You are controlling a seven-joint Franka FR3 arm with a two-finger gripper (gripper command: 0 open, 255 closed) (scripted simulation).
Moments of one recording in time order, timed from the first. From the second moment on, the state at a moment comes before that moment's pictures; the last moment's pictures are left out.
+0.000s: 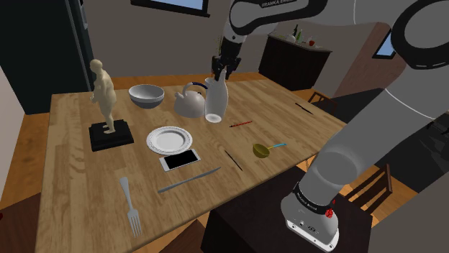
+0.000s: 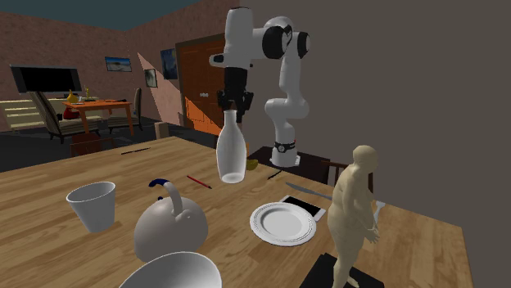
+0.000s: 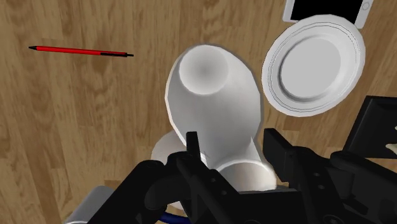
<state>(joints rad) -0.04 -0.20 0.02 -2.11 -0.02 2.07 0.12</state>
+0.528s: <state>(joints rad) -0.04 -0.21 0.02 -2.01 -0.02 1.96 0.12</state>
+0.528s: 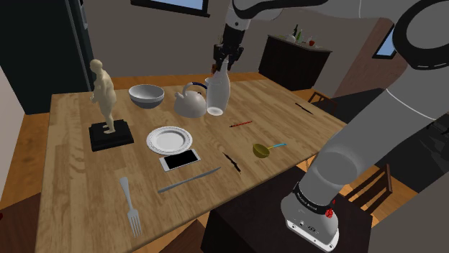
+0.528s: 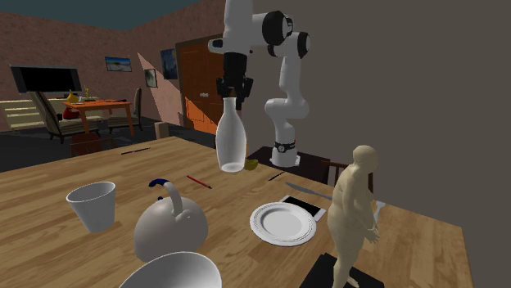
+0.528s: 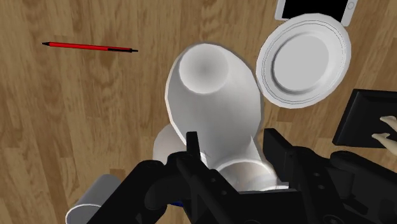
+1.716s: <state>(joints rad) -0.04 -0.18 0.02 -1.74 -0.02 1.71 0.11</state>
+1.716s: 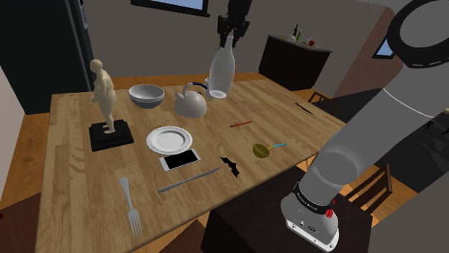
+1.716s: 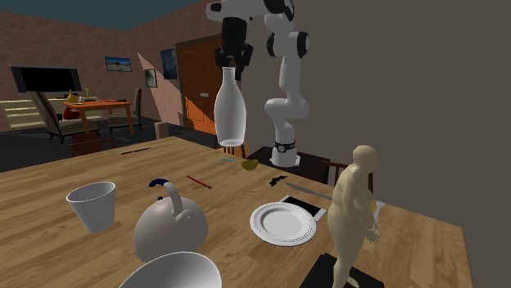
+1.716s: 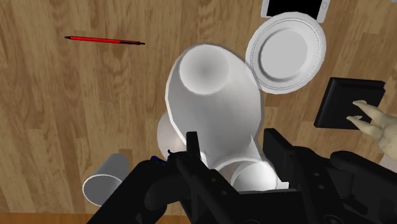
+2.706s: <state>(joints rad) -0.04 -0.09 0.02 -1.43 -0.02 1.49 0.11</state>
